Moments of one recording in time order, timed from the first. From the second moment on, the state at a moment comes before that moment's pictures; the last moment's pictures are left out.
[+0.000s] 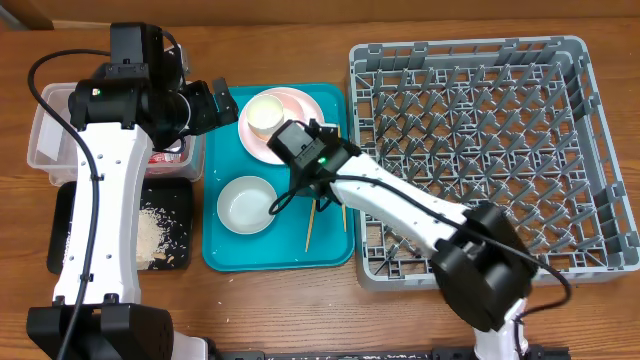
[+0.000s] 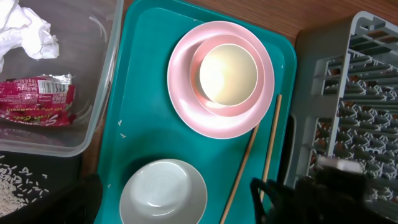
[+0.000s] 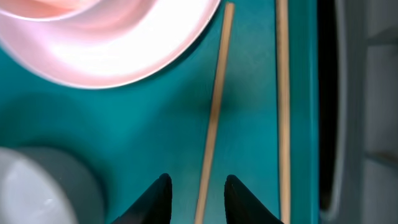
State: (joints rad) left arm 0.02 1.64 1.68 -1.14 0.22 -0.33; right arm 0.80 2.04 1.57 -0.79 0.19 0.82
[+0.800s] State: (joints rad) left arm 0.02 1.64 1.68 -1.14 0.22 -0.33; right arm 0.80 2.17 1.57 -0.73 0.23 0.83
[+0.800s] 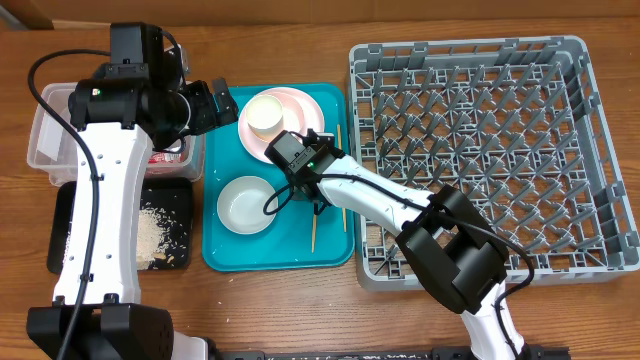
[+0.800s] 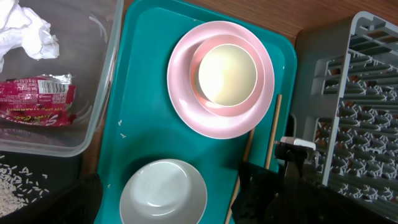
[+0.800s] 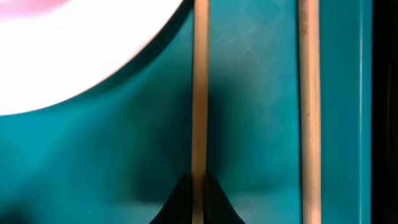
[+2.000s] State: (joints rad) left arm 0.02 1.64 1.68 -1.14 0.22 -0.33; right arm 0.67 1.84 1.66 -1.01 0.27 0.55
